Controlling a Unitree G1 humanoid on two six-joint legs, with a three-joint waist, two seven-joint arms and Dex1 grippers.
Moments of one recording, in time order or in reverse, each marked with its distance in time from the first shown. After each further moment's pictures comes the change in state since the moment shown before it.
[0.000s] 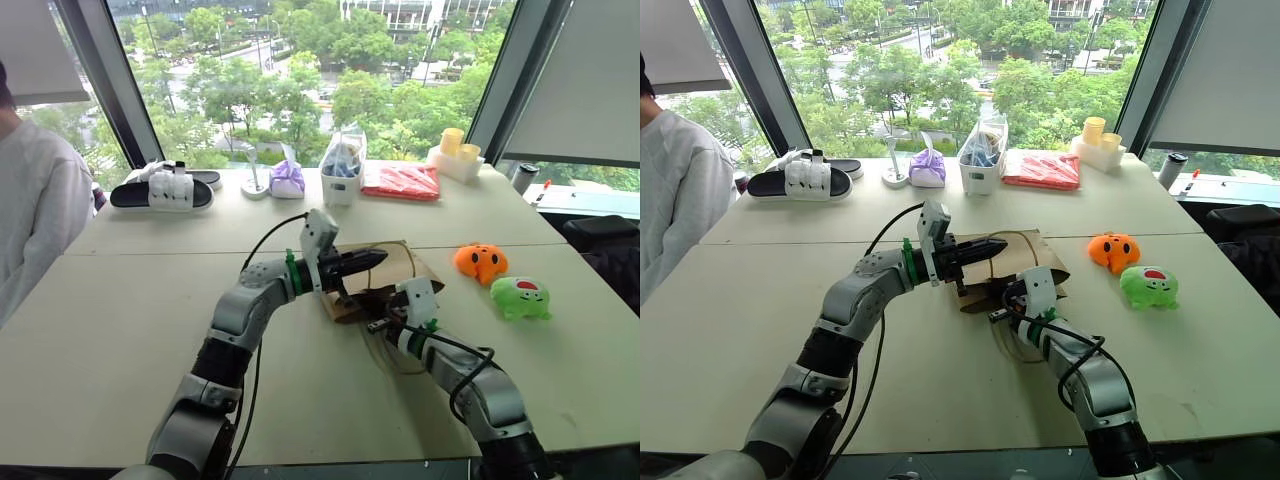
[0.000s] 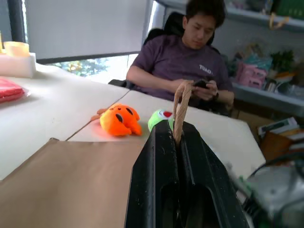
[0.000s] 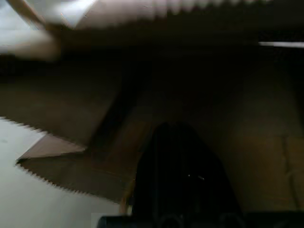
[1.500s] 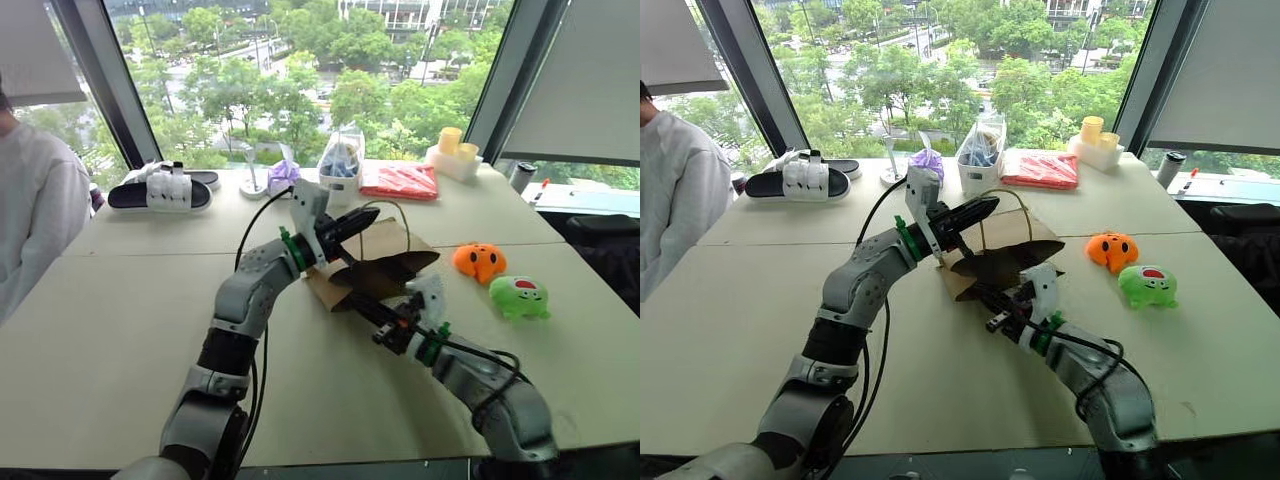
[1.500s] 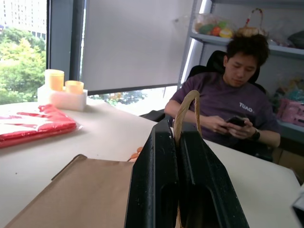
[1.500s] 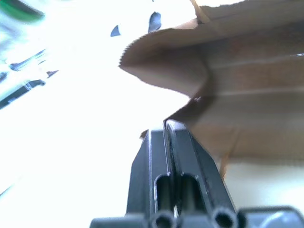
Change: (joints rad) left arm -0.028 -0.023 0.046 -0.031 0.009 -0.050 0.156; right arm 0.214 -0.078 -0.183 -0.511 0.356 0.241 0.199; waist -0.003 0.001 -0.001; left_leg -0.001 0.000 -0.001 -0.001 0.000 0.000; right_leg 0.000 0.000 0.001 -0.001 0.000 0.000
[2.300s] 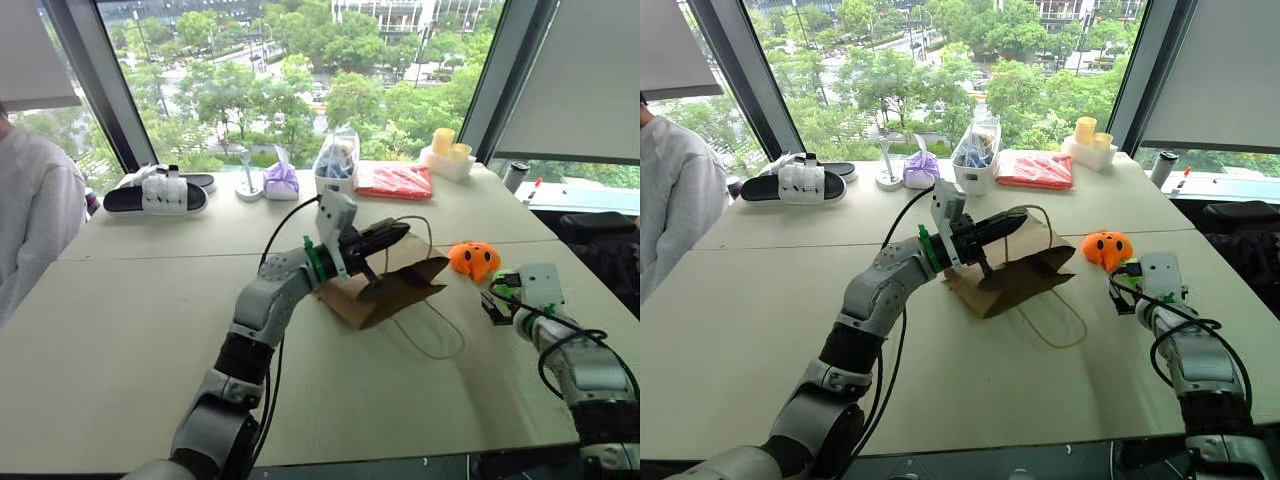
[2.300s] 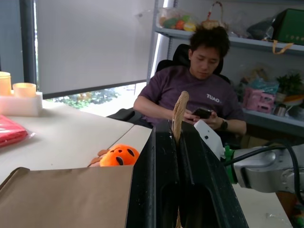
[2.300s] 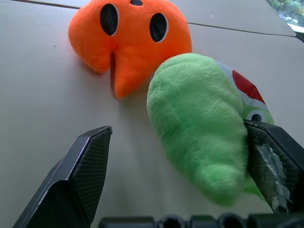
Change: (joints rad) left arm -0.004 -0.068 -0.073 0.020 0.033 -0.054 -0.052; right arm -0.331 -0.323 -0.030 0.920 -0.457 -0.295 -0.392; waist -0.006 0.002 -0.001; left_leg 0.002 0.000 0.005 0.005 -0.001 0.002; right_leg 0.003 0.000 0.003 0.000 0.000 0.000
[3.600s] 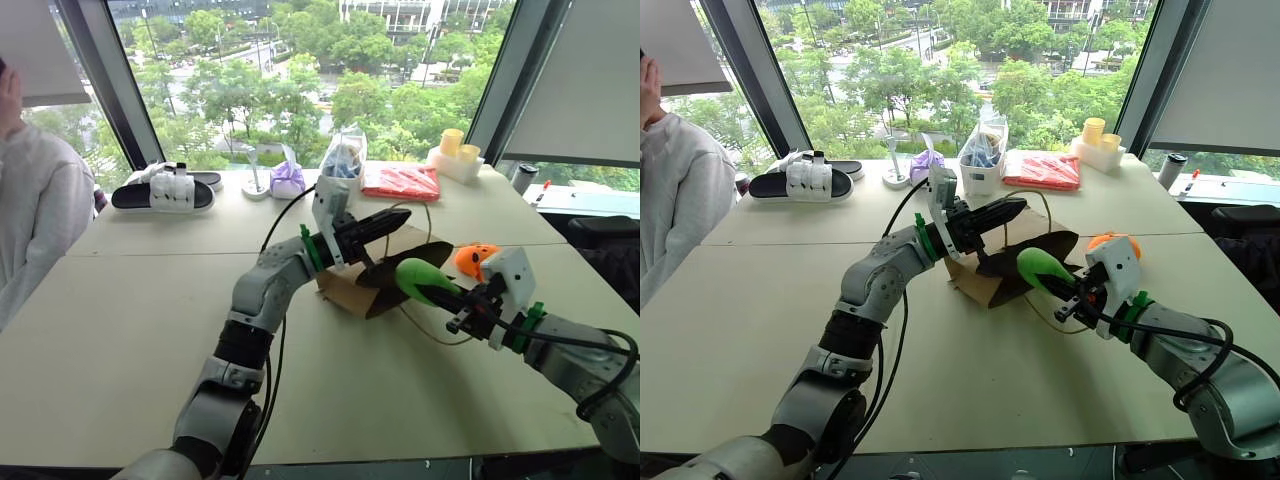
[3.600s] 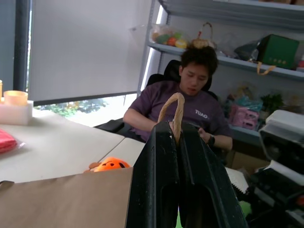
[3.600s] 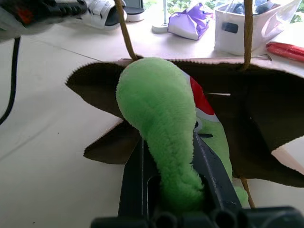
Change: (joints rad) left arm -0.067 0.008 0.052 0.024 -0.105 0.059 -0.065; right arm 0.282 -0.050 -0.092 -0.902 0.489 0.258 0.363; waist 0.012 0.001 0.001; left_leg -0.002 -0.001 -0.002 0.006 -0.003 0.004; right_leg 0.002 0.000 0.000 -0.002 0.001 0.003
